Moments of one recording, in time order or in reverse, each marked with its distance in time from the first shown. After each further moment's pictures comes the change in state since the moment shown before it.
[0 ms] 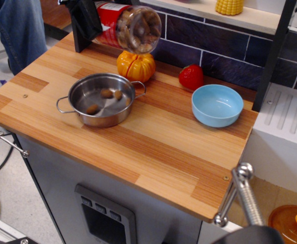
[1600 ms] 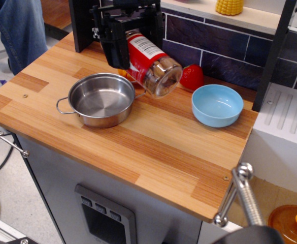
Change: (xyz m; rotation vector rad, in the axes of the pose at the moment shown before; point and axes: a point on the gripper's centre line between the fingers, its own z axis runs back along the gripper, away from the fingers) arm -0.011 0.022 -0.032 0.101 0.418 0.070
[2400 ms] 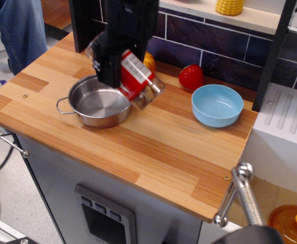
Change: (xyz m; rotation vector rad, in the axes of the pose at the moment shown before) arm -0.014 0.001 -0.015 0.200 0.355 0.187
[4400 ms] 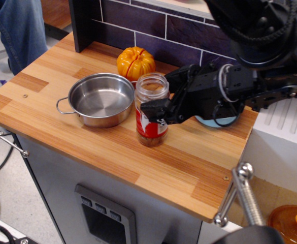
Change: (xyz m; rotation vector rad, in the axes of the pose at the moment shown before) arm 0.049 0.009 -0.052 0.118 0.897 0.101
